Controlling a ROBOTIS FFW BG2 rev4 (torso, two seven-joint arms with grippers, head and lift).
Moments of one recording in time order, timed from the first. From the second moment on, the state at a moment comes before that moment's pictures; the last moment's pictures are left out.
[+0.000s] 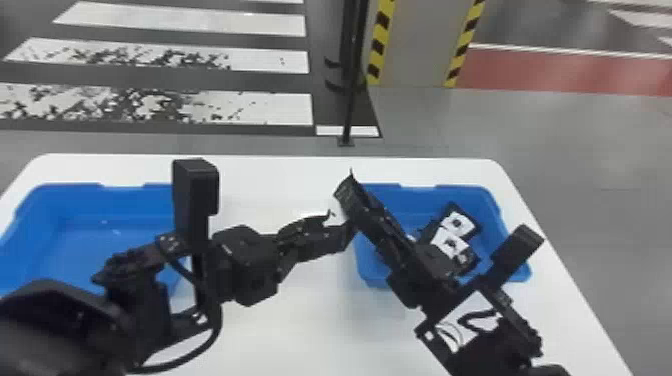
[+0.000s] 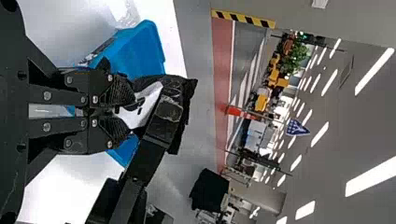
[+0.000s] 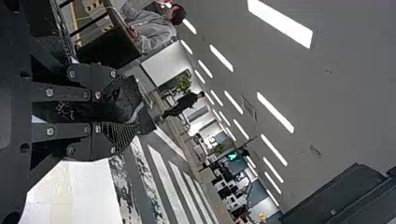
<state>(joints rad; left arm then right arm) 0.14 0.18 -0.20 -2.22 0.34 0.83 -0.52 0.34 -0.13 0.12 -2.00 -0.66 0.18 0.39</state>
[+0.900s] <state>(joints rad) 0.37 0.14 0.02 -2.30 0.47 0.77 -0.53 0.17 -0.16 -0.16 -1.76 -0.43 0.25 0.40</state>
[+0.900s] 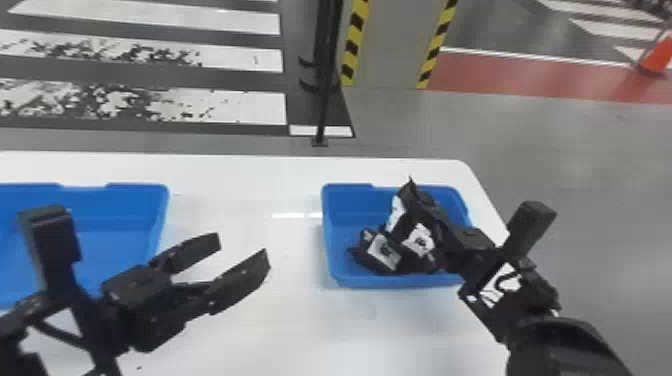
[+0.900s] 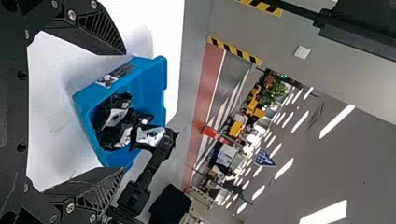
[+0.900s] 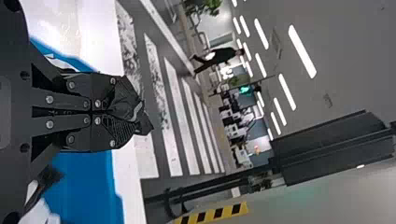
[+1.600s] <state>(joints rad) 0.66 0.05 0.31 -2.46 0.43 0.44 -0.52 0.28 -0.17 -0.26 -1.93 -0.24 0.28 0.41</state>
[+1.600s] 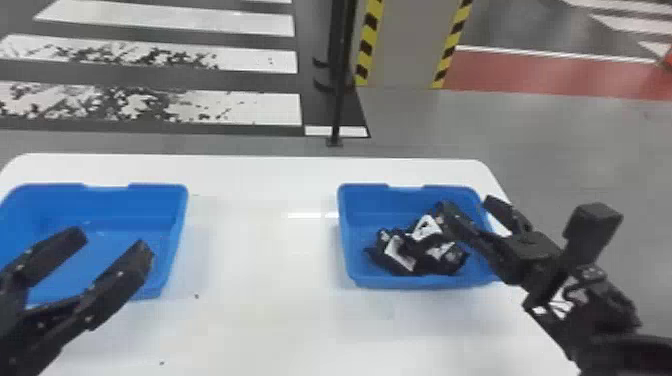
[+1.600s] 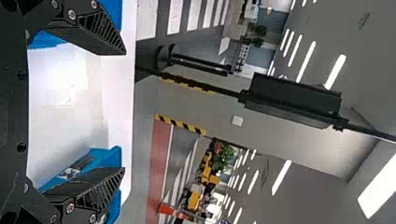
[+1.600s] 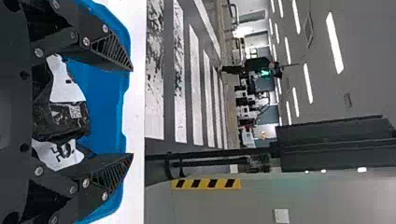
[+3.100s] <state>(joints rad) 0.85 0.00 0.31 -2.46 0.27 0.14 -0.37 0.82 -0.03 -0.09 -2.37 -0.16 -0.02 0.35</state>
